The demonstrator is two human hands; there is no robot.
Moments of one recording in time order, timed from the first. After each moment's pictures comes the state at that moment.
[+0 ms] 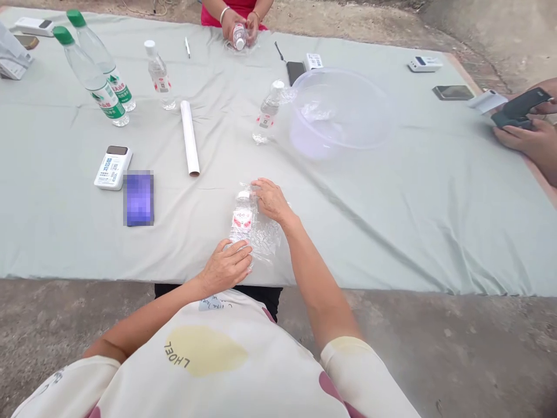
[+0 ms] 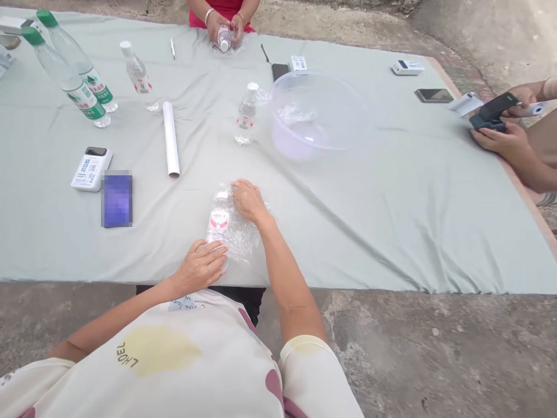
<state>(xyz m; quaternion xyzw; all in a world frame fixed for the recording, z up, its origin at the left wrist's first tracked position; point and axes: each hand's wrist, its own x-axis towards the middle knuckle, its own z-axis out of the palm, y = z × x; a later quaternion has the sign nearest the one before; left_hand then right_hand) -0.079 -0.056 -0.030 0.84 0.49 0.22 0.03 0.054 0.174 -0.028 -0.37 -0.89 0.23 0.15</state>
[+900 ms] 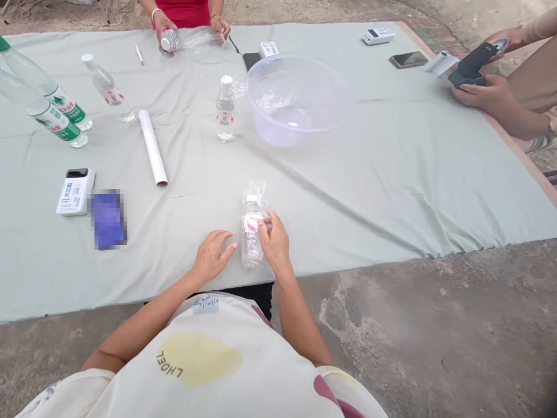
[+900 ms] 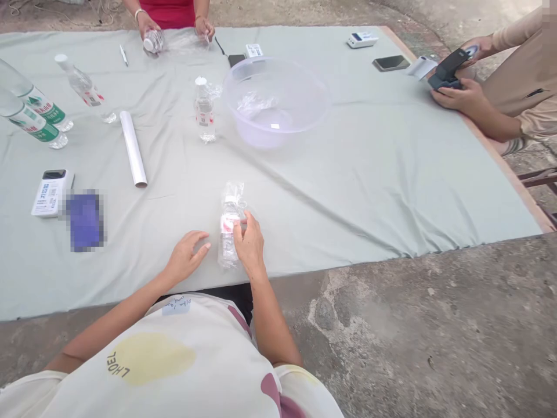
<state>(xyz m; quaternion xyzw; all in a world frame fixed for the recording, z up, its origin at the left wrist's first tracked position) -0.058 -0.006 -0.024 0.65 0.64 0.28 0.30 0.122 0.063 -0.030 -0.66 -0.60 0.36 0.28</state>
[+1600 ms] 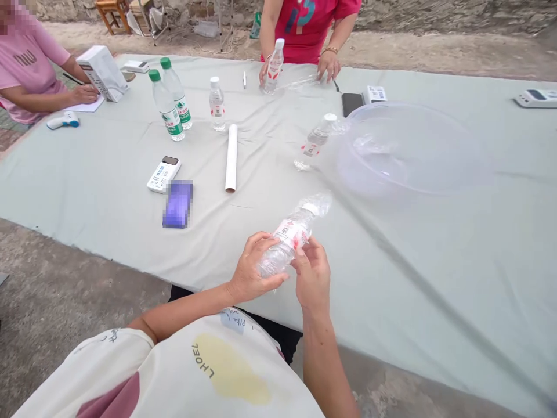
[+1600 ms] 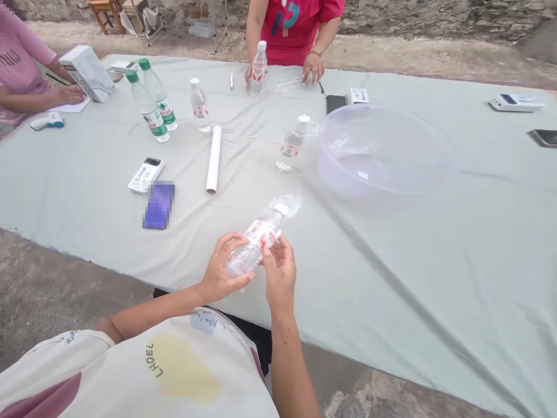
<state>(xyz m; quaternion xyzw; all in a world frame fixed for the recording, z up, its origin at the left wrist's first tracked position) -0.057 -0.018 0.000 0.52 0.58 0.57 0.26 0.075 0.052 0.011 -0.49 -0.50 0.59 0.40</state>
